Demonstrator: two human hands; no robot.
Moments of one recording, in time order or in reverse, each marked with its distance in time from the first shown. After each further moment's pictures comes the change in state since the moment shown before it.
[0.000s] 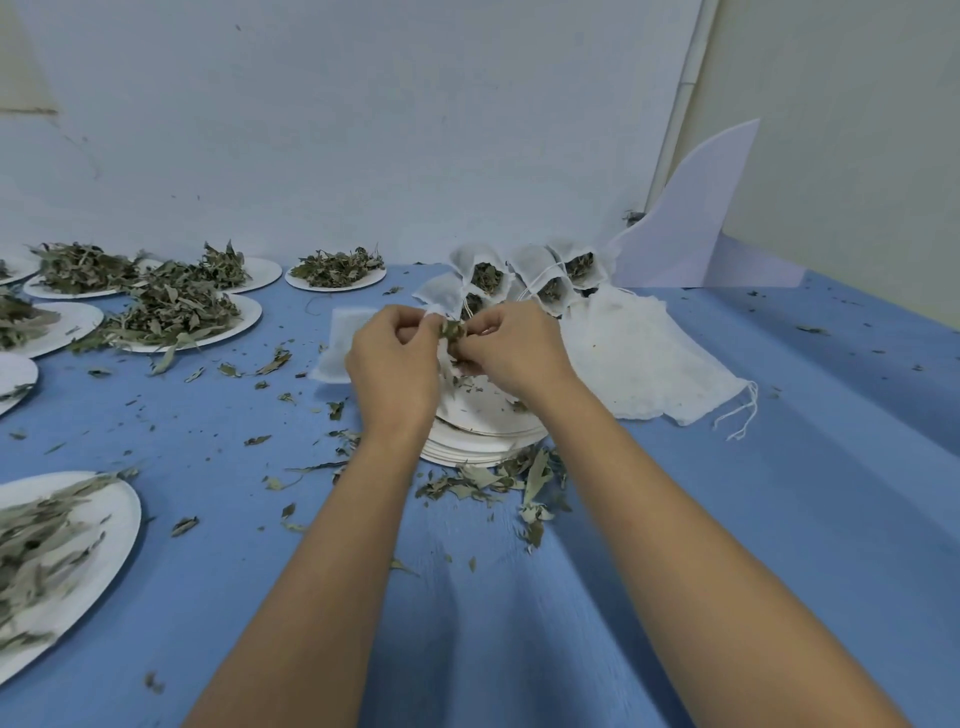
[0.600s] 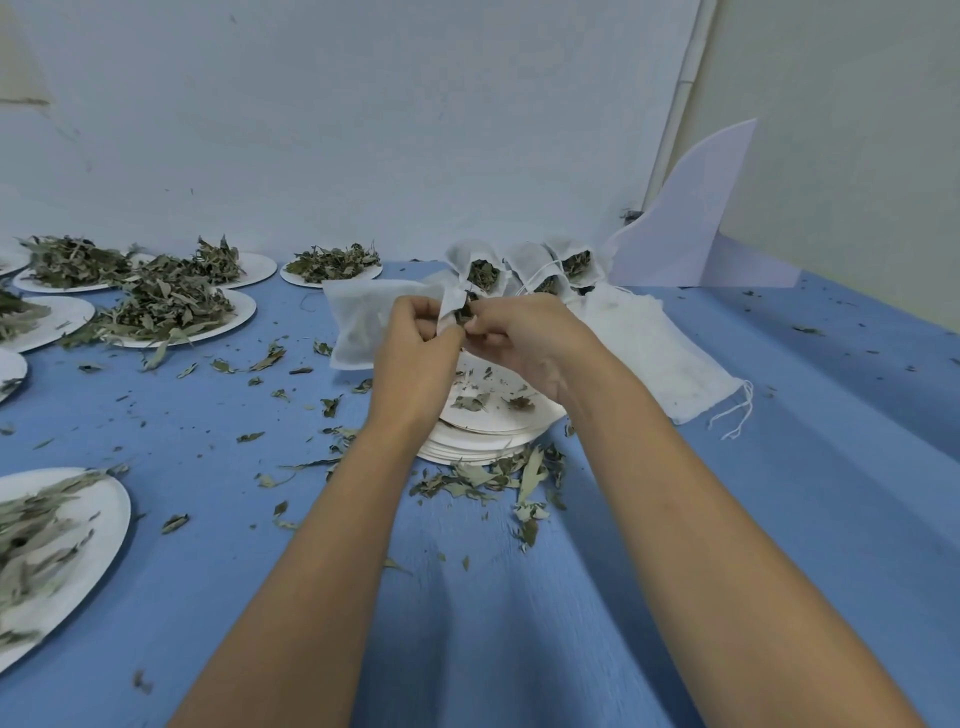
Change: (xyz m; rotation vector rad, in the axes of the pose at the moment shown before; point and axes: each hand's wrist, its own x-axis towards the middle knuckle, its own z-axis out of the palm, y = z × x) left_hand -0.001 -0.002 0.005 -0.168 -0.290 -0.047; right_hand -0.001 -0.014 -0.020 0.632 -0.153 0.259
